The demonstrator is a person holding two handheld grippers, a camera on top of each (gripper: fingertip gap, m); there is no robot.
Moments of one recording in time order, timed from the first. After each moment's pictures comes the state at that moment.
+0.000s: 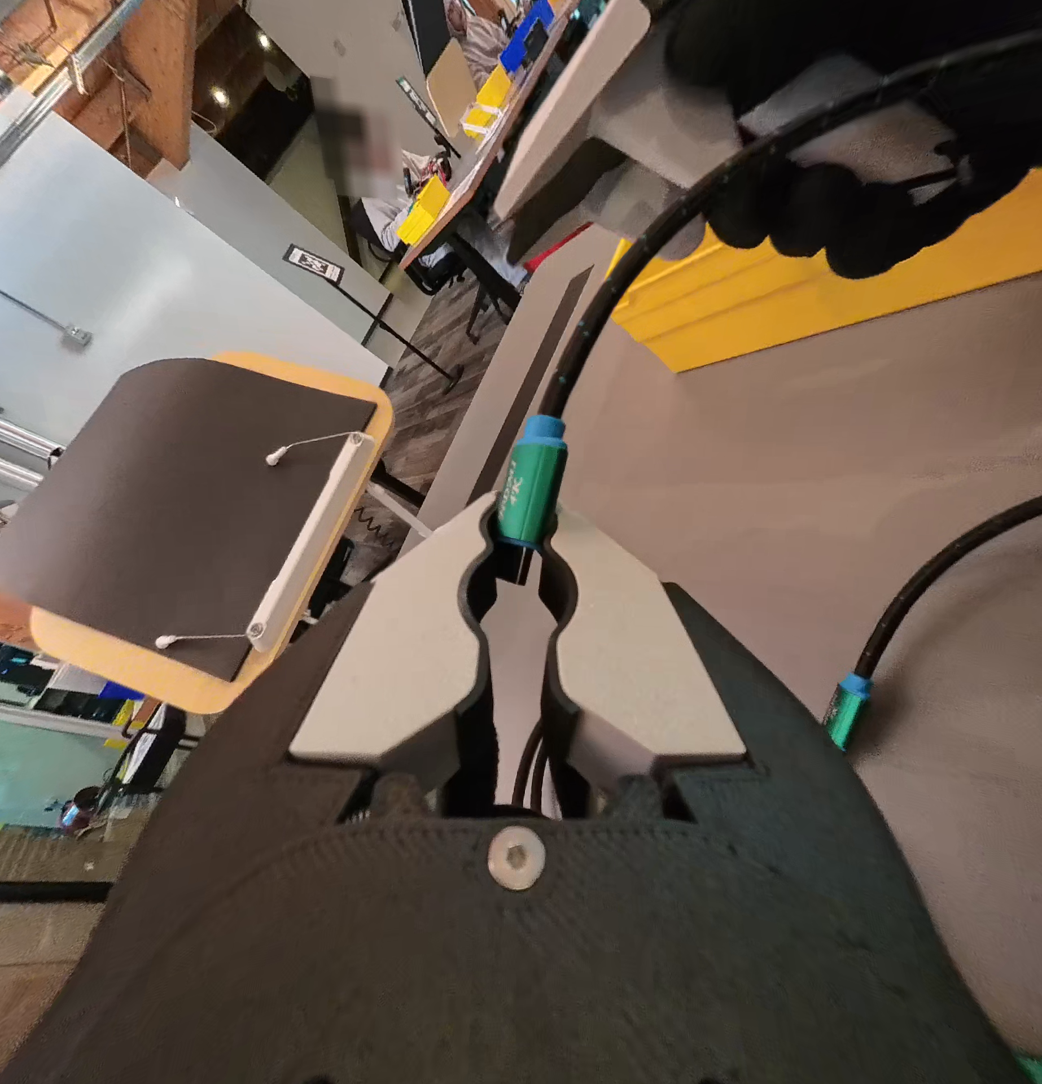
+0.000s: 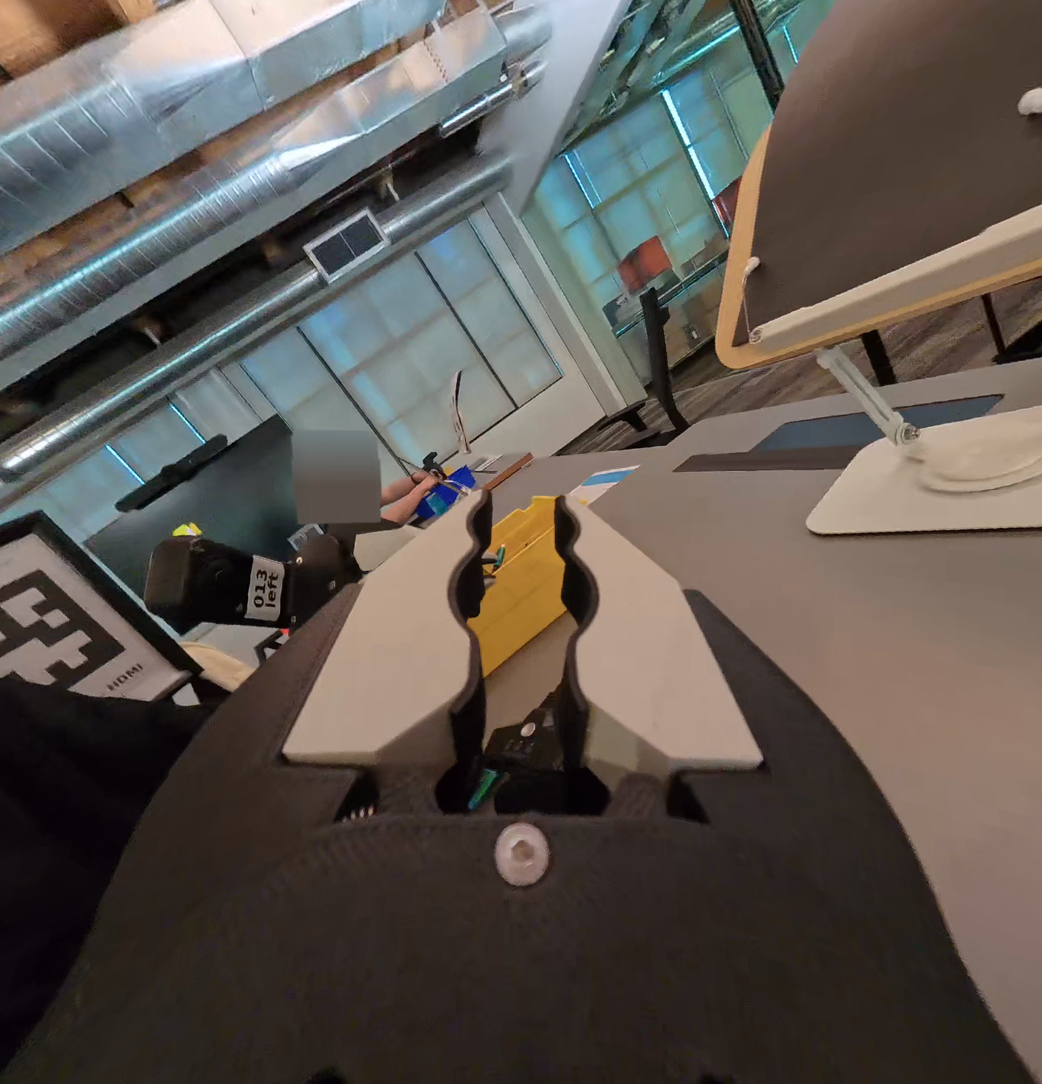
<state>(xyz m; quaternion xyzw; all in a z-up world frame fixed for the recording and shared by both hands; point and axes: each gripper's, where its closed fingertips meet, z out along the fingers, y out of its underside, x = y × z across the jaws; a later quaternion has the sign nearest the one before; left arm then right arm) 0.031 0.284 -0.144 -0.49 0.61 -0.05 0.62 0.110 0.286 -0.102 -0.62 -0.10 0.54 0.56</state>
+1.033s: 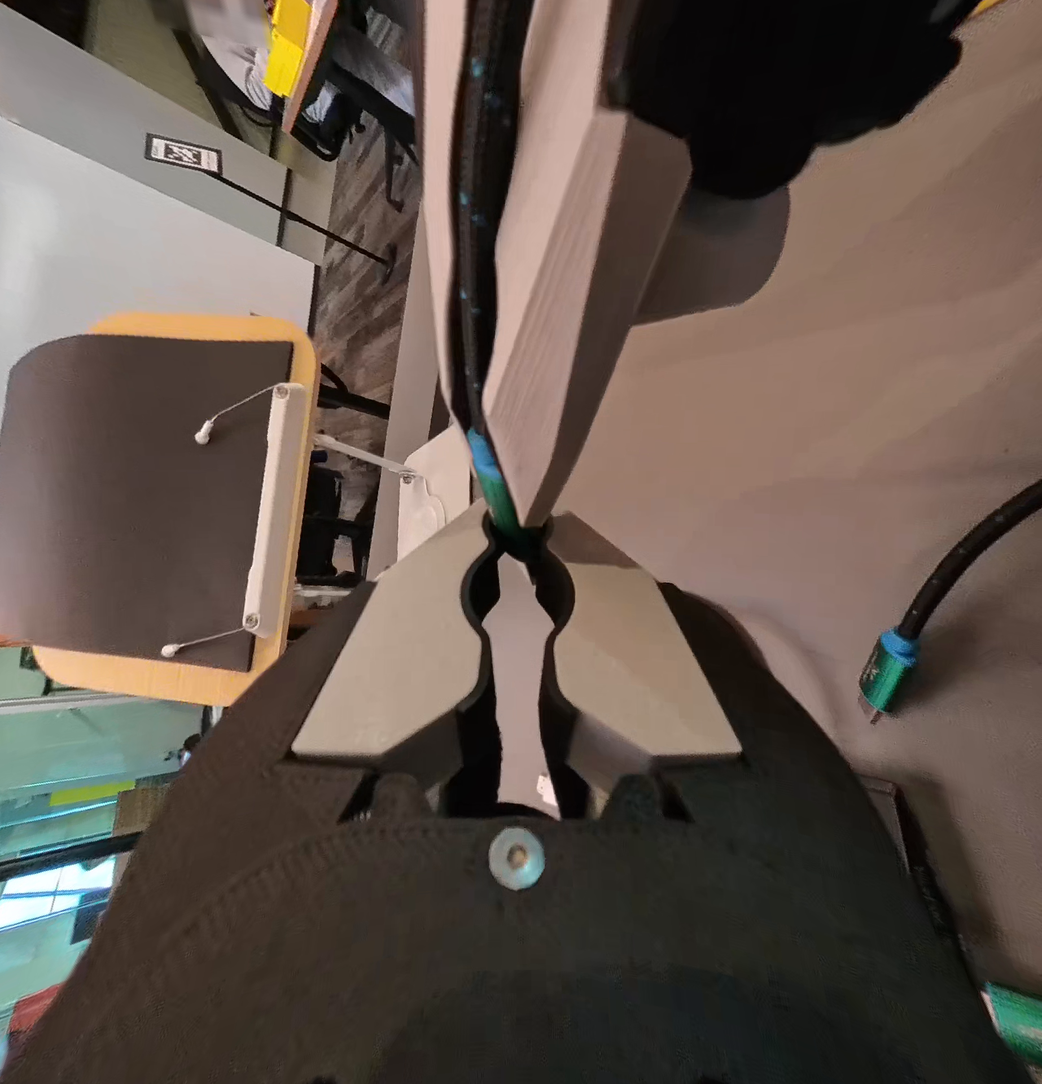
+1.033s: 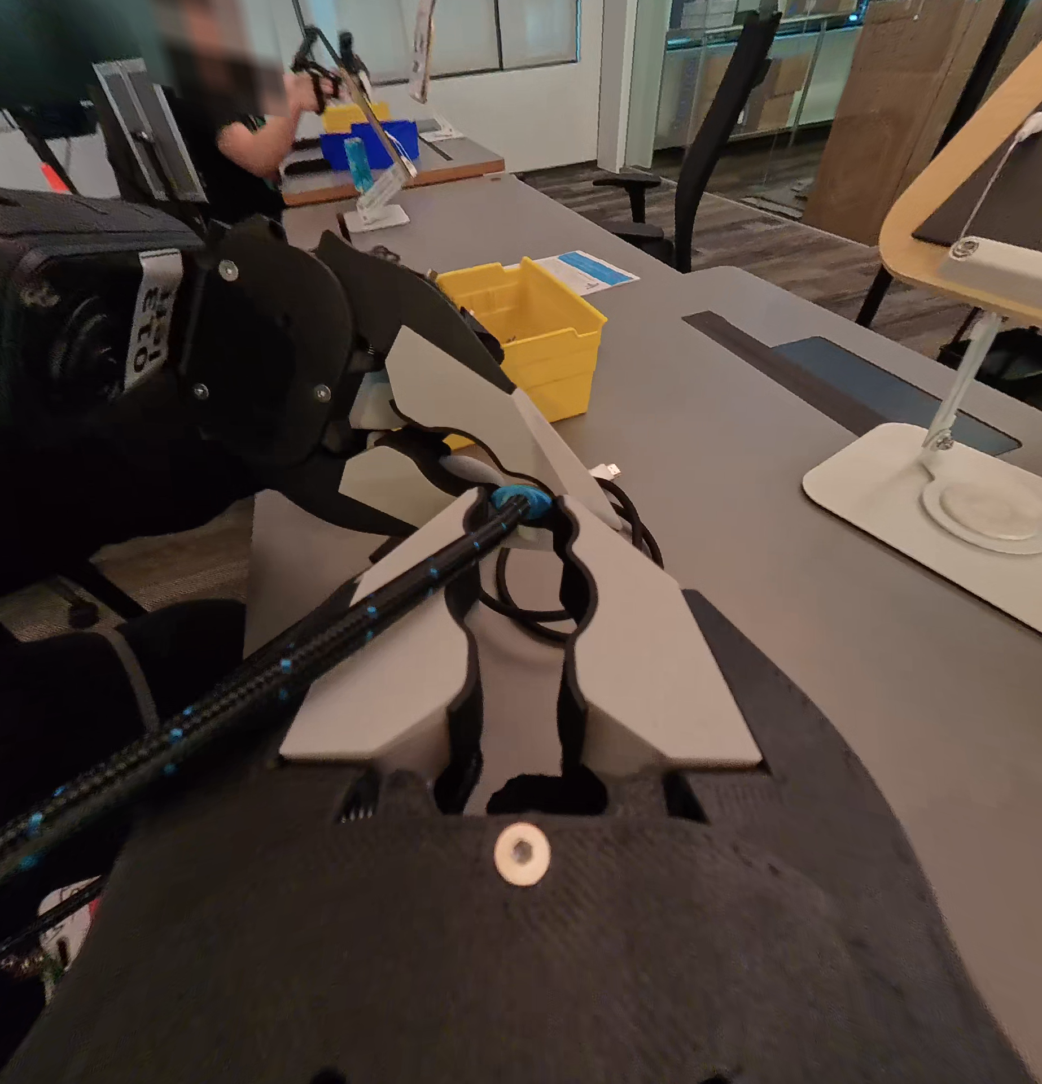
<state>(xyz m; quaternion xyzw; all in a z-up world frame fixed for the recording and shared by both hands) 0.036 0.293 -0.180 -0.50 0.69 0.06 0.52 0.016 0.259 -0.148 -0.70 -0.38 0.33 0.51</state>
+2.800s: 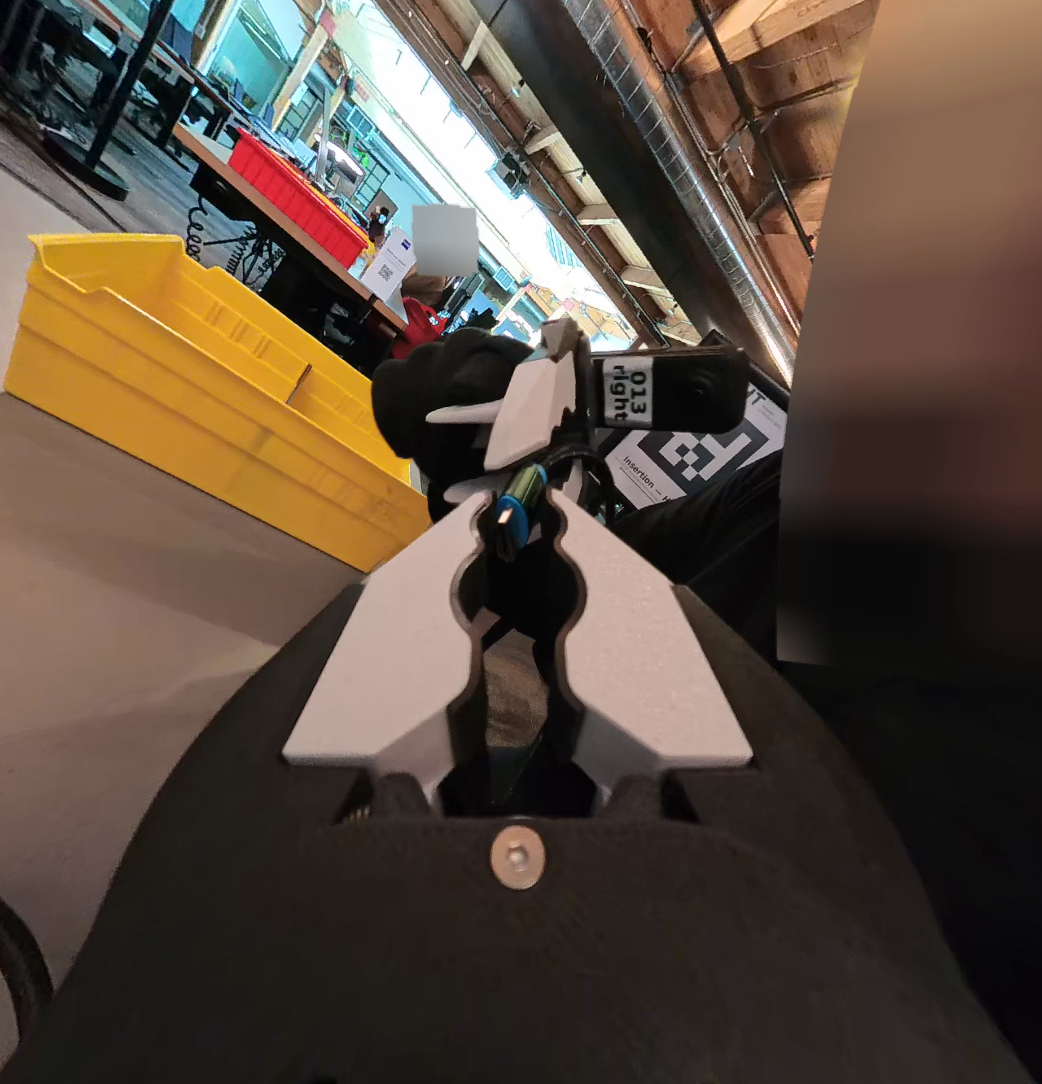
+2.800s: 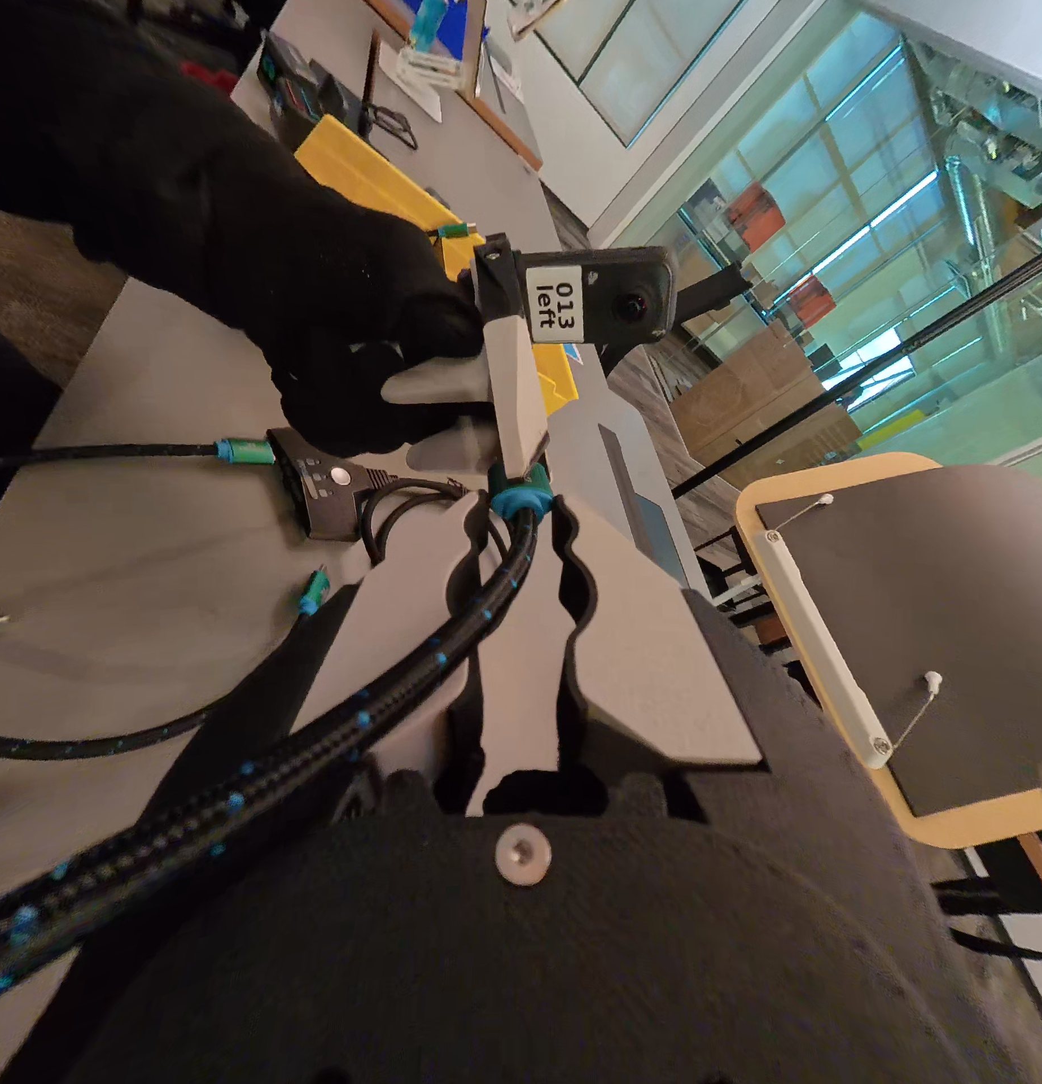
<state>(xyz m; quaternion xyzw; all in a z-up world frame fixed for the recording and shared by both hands) 0.023 0.211 -0.124 -0.54 0.36 -0.74 0.17 0.012 0.220 -0.130 -0.51 -0.60 0.08 0.61</state>
